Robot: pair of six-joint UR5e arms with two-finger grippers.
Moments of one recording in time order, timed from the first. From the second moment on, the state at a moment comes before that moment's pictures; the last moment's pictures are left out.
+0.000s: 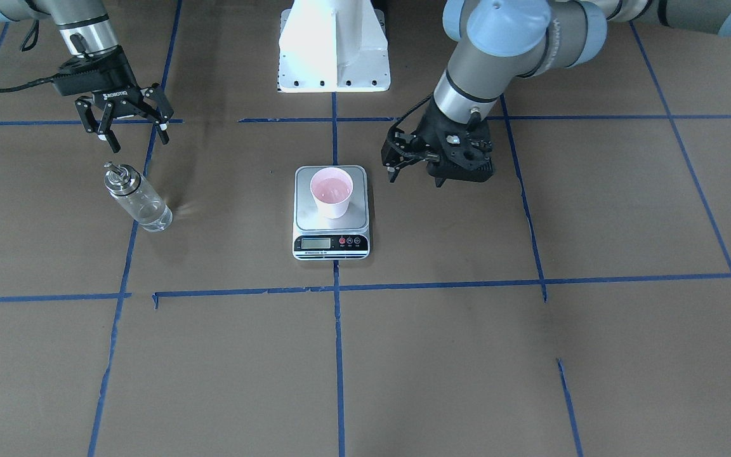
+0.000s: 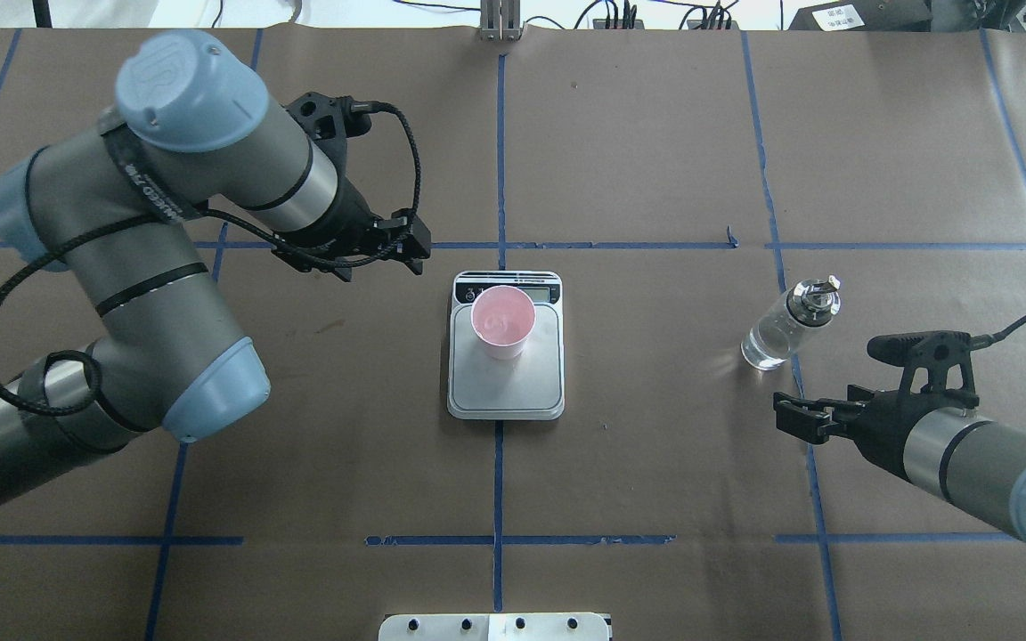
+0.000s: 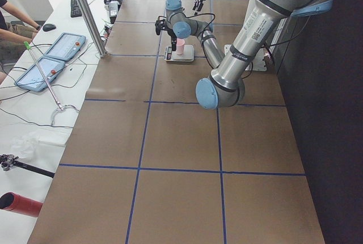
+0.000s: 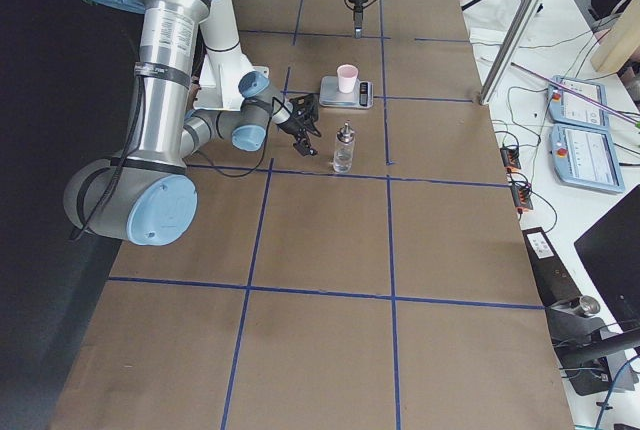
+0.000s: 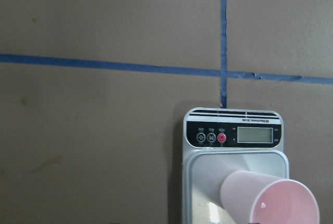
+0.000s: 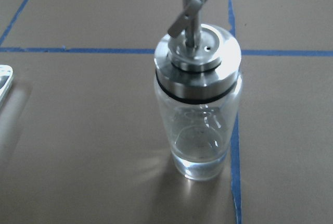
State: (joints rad) left arm -0.75 -2.15 -1.83 -1.64 -2.09 -1.08; right arm 0.24 -1.83 2.13 -0.89 1.14 1.31
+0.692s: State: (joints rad) left arm -1.07 -1.85 -1.91 -1.64 -2.09 -0.51; right arm 0.09 -1.78 1.97 -0.87 0.63 1.40
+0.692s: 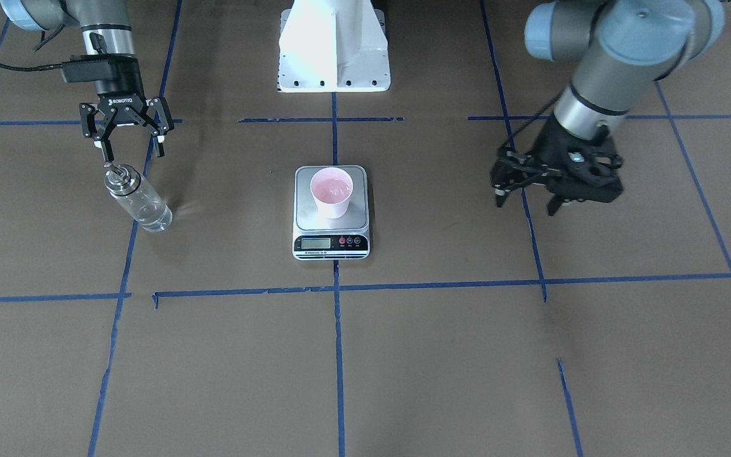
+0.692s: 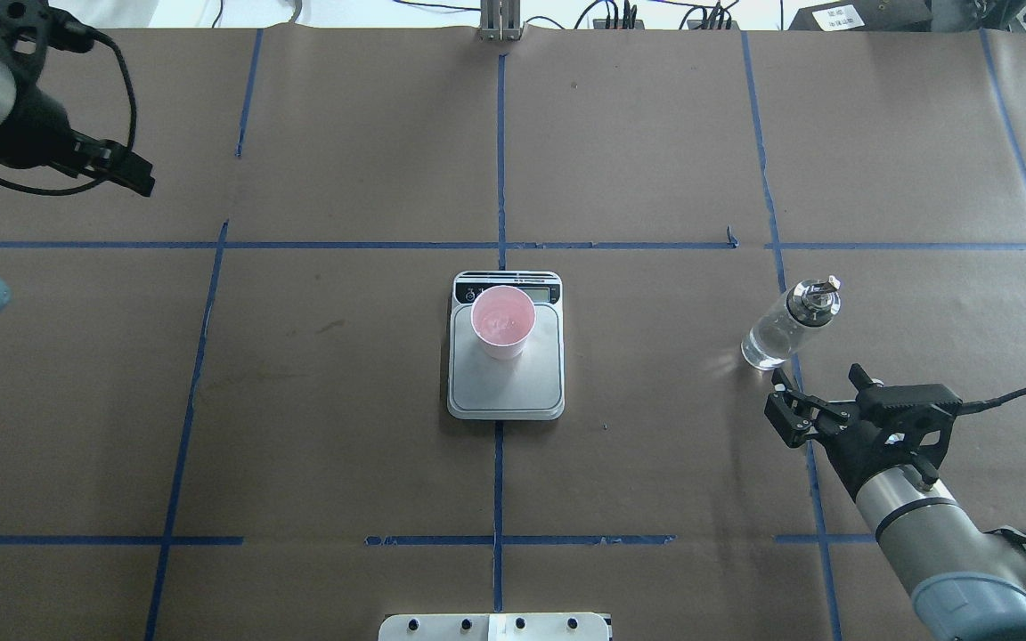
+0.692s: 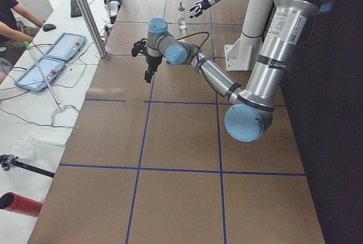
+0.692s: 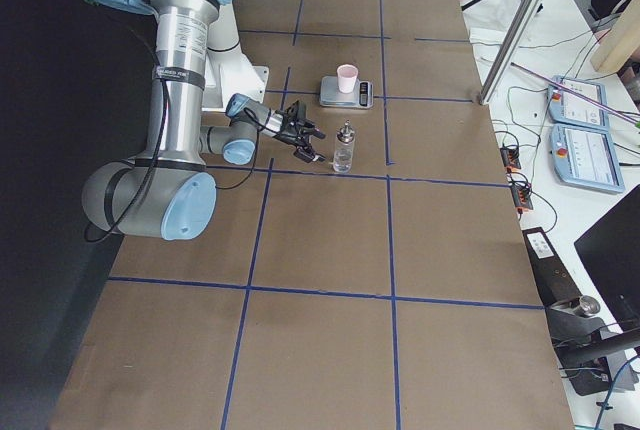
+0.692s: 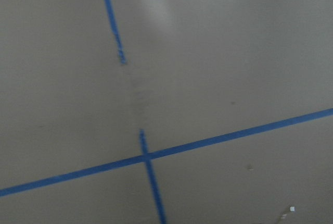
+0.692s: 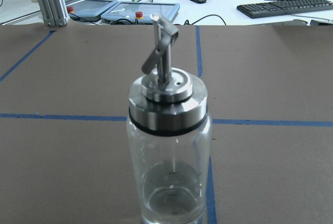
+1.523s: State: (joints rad) left arm -1.15 -1.77 -1.94 -1.64 -2.09 -0.36; right arm 0.06 -1.68 1.81 -0.74 0.43 1.38
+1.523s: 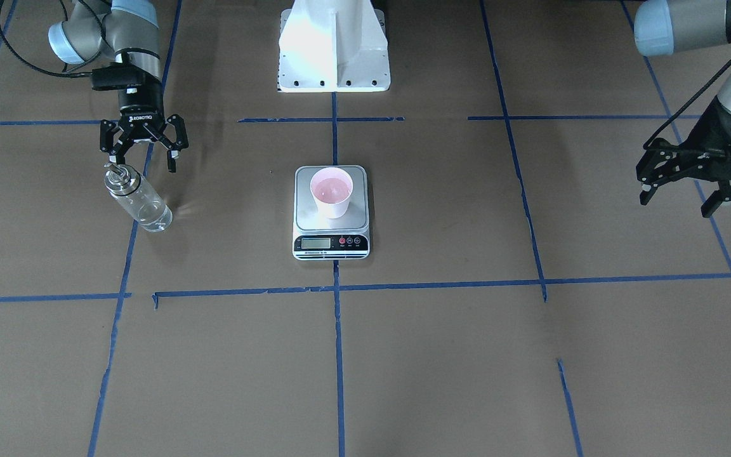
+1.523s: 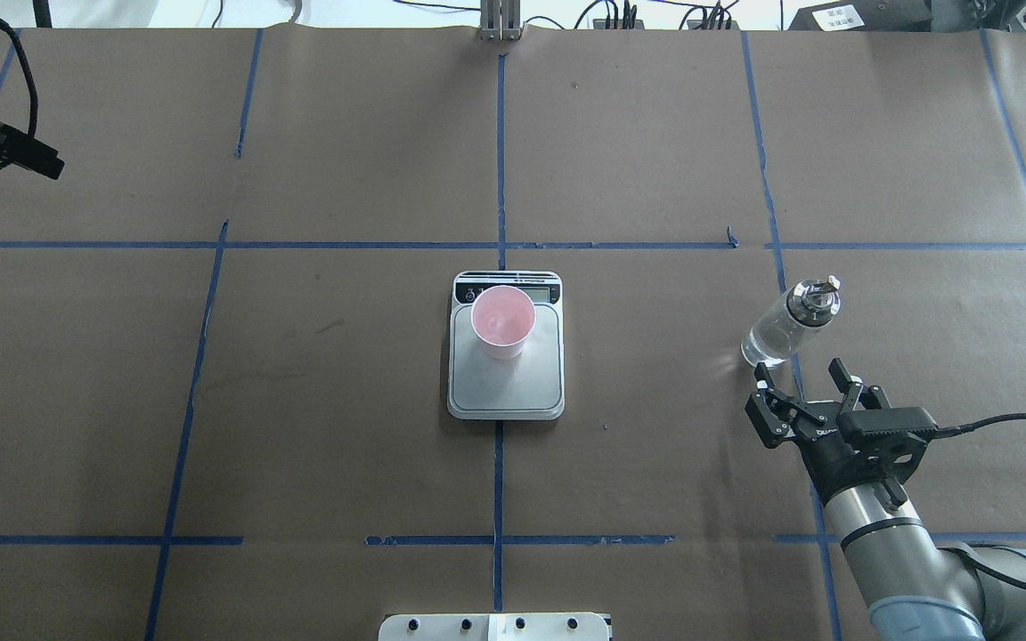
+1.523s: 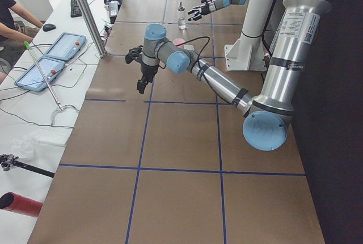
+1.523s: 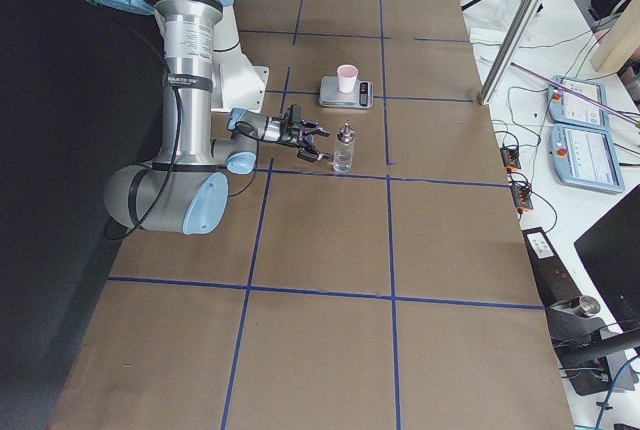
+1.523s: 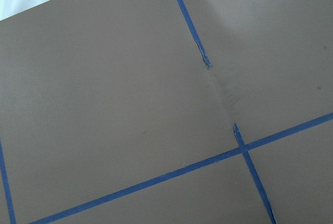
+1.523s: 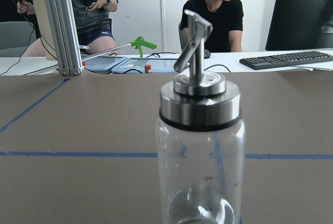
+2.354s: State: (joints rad) left arm -1.16 -1.76 -1.96 -1.64 -2.09 -0.35; right arm 0.10 -1.66 1.79 -0.74 0.43 1.34
